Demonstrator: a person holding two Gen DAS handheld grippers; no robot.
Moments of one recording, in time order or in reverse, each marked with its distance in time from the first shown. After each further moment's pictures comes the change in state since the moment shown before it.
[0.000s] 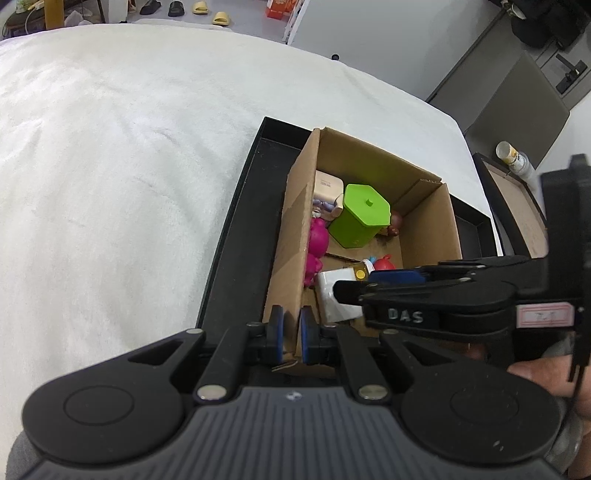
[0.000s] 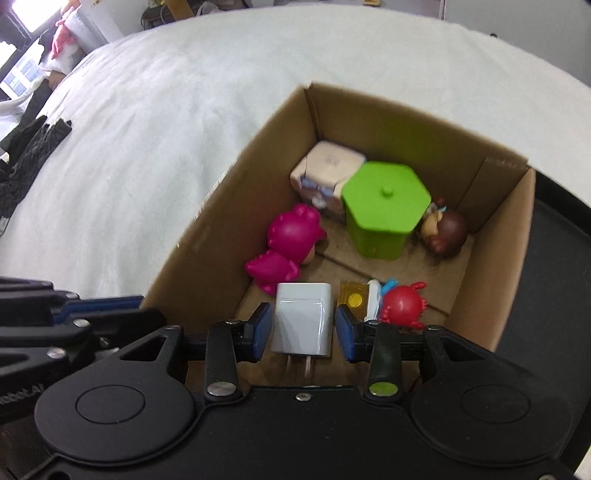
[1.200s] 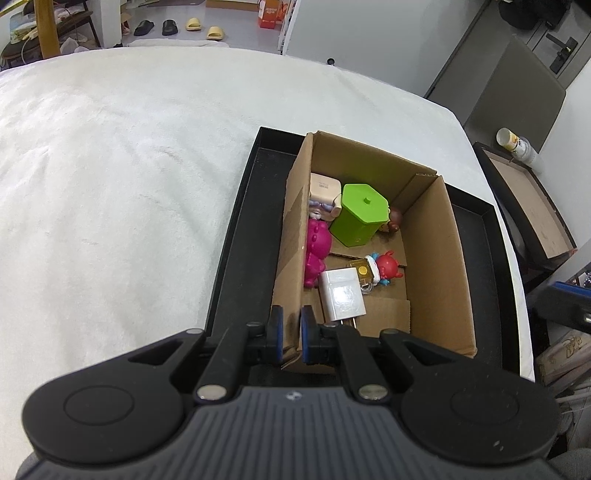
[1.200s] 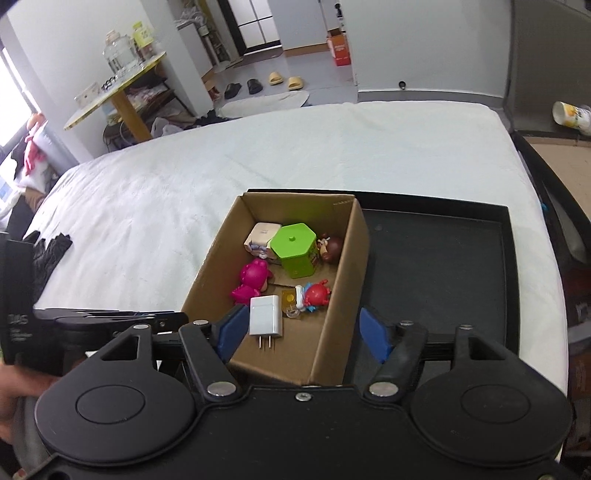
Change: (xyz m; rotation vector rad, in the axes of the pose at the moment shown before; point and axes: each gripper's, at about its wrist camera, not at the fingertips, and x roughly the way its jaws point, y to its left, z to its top) left arm -0.010 -0.012 -0.007 0.077 -0.028 0.055; right arm -0.137 -0.029 -0.072 0.243 -0.308 -0.079
